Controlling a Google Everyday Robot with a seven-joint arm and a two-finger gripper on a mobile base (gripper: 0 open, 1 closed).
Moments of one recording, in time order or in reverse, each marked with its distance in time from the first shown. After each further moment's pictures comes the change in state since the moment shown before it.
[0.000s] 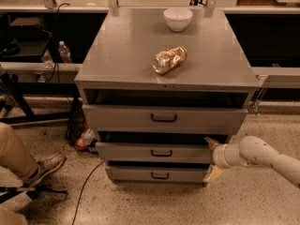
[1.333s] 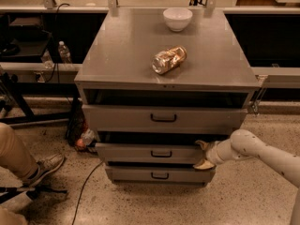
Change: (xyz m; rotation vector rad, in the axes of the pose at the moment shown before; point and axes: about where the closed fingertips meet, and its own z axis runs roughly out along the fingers) arm -0.010 0.003 0.036 -0.116 -0.041 -0.010
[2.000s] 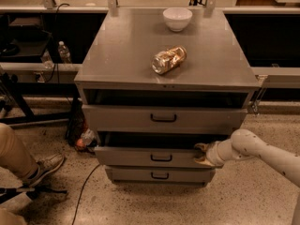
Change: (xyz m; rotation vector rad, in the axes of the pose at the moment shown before) arm -0.005 -0.003 -0.008 0.000 0.000 0.000
